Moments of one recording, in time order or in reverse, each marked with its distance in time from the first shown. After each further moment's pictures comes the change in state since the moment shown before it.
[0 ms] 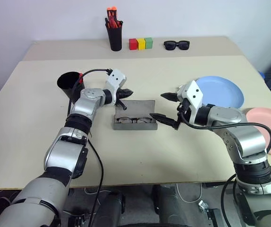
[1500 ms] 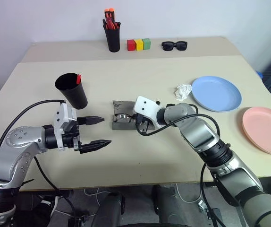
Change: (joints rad) left arm 0.902 0.518 0.273 -1.221 -0.574 0.221 -0.282; right arm -0.263 0.160 0.422 0.261 -0.381 0.061 0.021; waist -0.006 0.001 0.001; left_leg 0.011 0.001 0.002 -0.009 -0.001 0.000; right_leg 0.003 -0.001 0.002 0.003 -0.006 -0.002
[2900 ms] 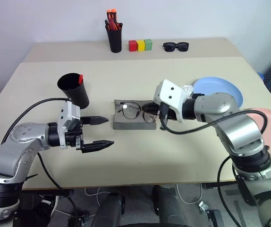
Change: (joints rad) left arm -0.054 0.002 -0.014 0.017 -0.009 0.060 -0.063; right arm -0.006 -0.128 -0.209 -0.302 0.209 0.112 0.013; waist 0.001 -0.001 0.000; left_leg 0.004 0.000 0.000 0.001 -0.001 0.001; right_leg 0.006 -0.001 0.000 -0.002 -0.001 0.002
